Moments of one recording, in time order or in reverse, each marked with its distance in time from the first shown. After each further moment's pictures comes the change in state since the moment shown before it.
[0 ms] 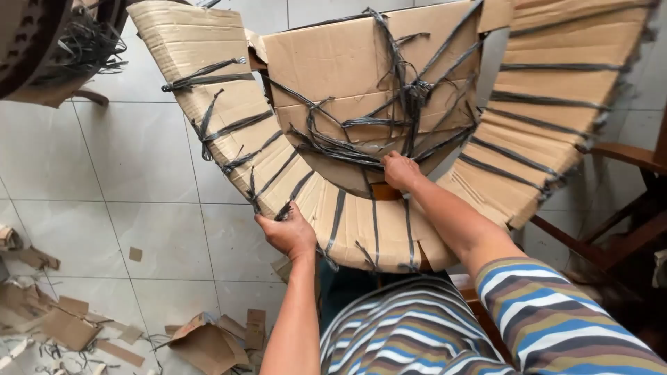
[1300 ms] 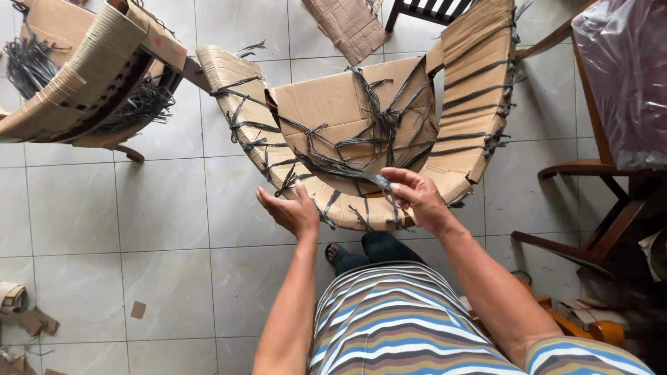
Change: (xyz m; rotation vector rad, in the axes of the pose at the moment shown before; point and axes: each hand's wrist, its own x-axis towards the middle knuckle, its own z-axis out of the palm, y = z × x) left_hand -0.028 0.042 -0.091 -0.359 -0.105 0.339; right_hand -0.329 -0.150 -0.145 1.464 0.334 -0.305
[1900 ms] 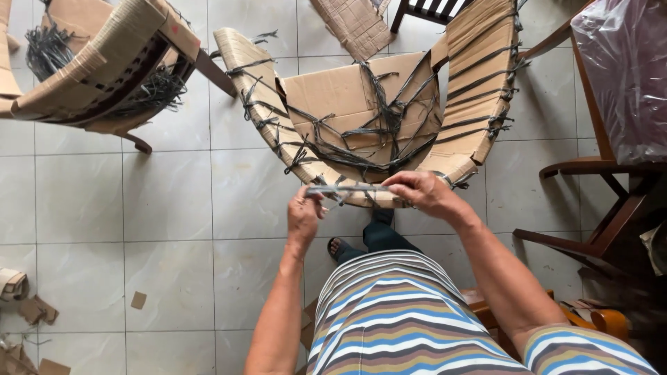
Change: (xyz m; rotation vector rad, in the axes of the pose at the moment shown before) left_hand -0.016 -0.048 -0.064 -0.581 -0.791 -0.059; right_hand -0.054 -0.033 0.016 -0.856 -0.251 -0.157
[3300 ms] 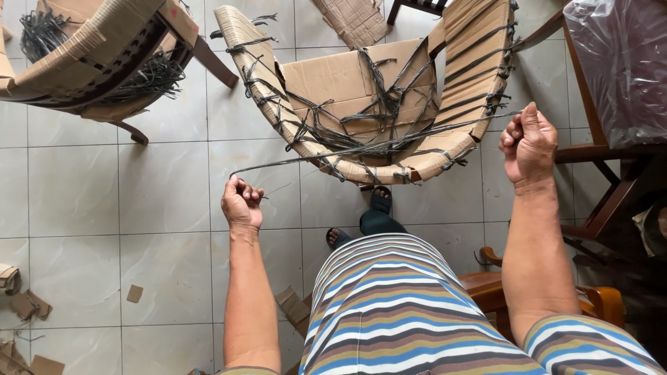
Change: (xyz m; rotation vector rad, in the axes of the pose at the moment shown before) left_hand 0.013 0.003 -0.129 -0.664 0.474 -0.238; right_hand -0.053 0.059 -0.097 0.799 0.796 0.060
